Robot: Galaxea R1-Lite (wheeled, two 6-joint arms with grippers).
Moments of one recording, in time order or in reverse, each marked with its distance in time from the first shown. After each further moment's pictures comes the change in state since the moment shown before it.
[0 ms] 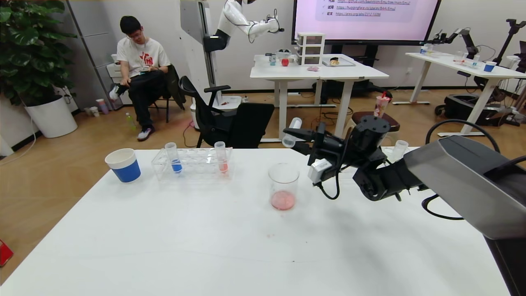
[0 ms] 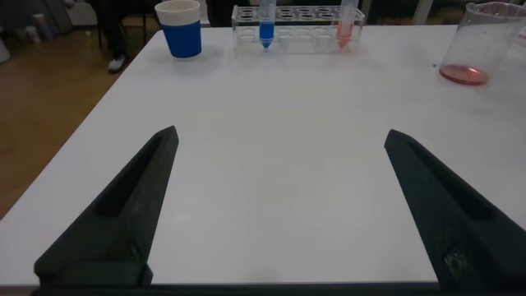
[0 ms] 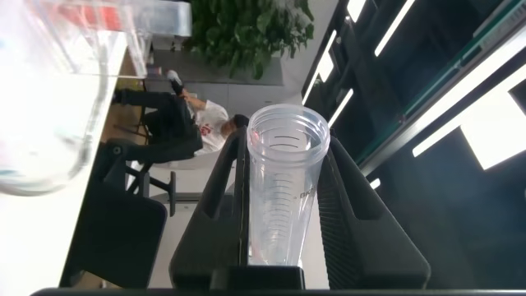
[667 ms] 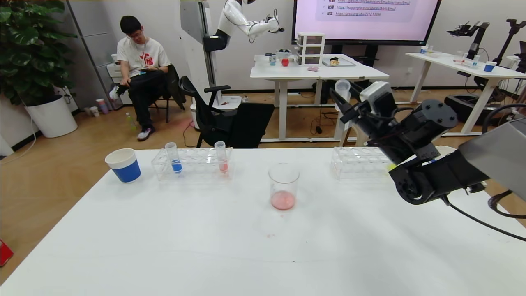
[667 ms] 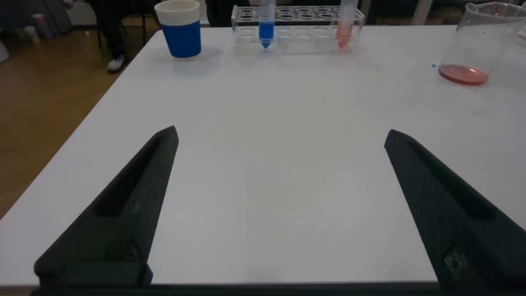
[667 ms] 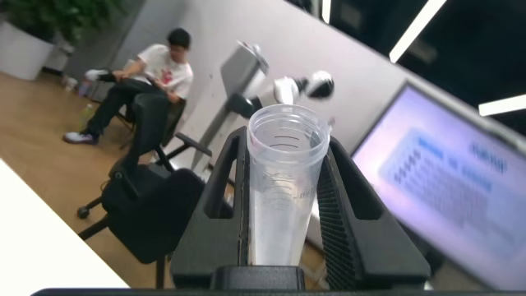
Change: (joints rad) left arm 0.000 0.000 0.000 0.000 0.000 0.000; right arm -0.053 -0.251 0.301 -0.304 -0.626 1.019
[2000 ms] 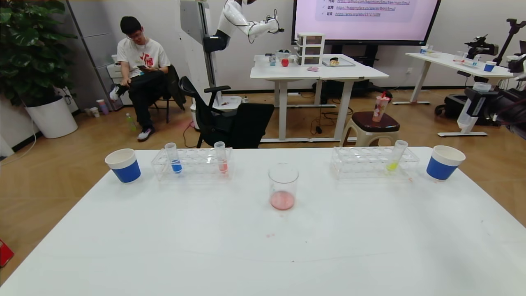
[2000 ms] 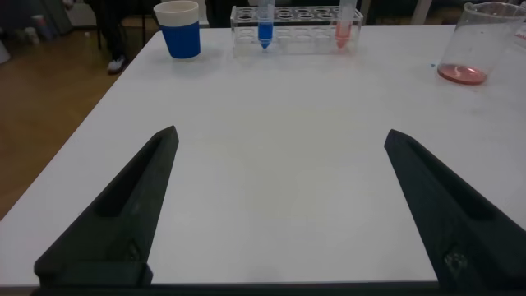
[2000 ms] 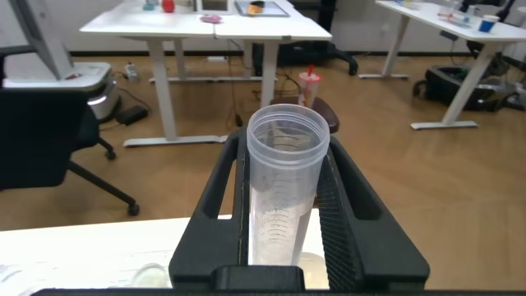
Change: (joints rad) left arm 0.000 0.000 0.000 0.000 0.000 0.000; right arm -0.569 -0.295 0.027 0.687 -0.144 0.457
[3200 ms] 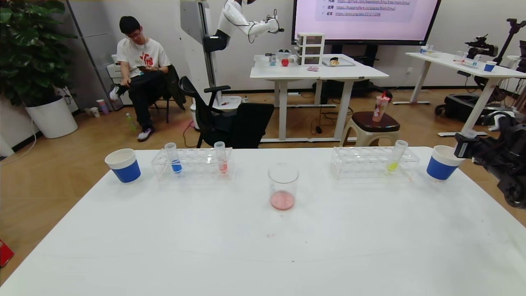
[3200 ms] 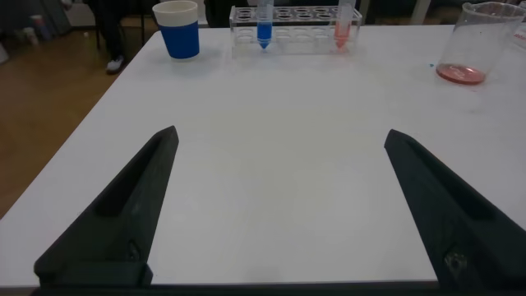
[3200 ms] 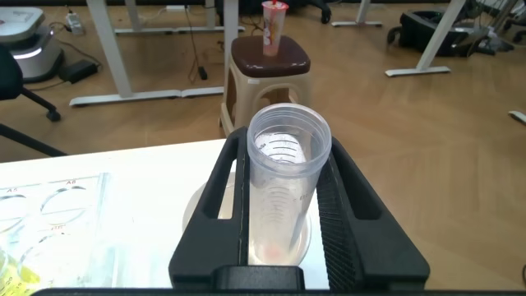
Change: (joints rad) left arm 0.000 0.000 0.000 0.000 0.000 0.000; right arm -0.094 0.303 0.082 -0.264 -0.007 -0.031
